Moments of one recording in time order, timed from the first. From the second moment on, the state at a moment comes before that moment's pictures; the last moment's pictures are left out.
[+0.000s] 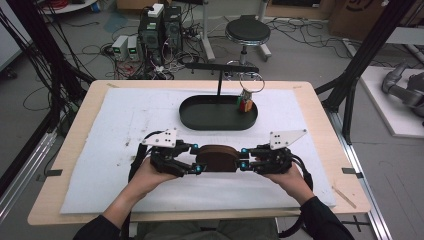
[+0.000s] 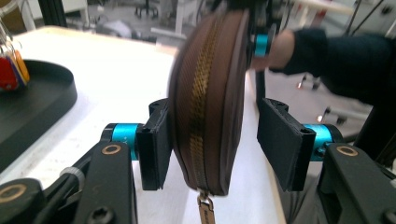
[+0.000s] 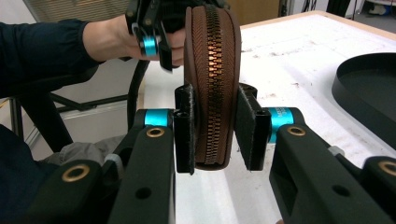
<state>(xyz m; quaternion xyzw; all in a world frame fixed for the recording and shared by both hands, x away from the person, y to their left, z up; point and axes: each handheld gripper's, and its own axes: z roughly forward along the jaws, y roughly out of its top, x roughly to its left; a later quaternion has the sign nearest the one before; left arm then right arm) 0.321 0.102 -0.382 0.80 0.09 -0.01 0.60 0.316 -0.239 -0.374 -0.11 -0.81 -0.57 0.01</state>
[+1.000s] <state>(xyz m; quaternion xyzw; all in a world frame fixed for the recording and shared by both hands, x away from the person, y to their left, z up) 0.358 0.097 -0.361 0.77 0.15 0.06 0.62 0.339 -0.311 -0.376 -0.32 -0.75 -0.55 -0.18</state>
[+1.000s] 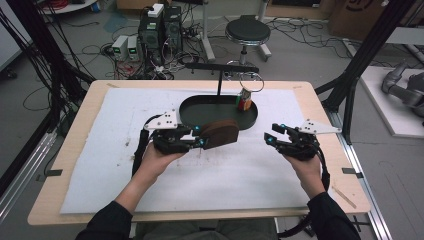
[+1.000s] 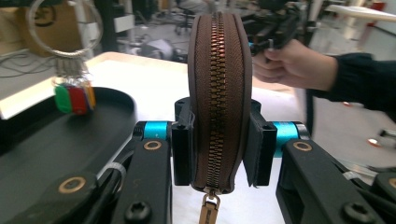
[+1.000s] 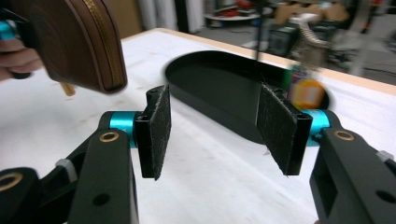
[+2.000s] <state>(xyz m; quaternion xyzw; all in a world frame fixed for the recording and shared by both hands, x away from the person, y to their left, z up) 0.457 0.057 -0.387 0.76 0.27 0.08 0.59 0.342 -0.332 -0.380 -0.36 -0.74 -0.53 -0.21</state>
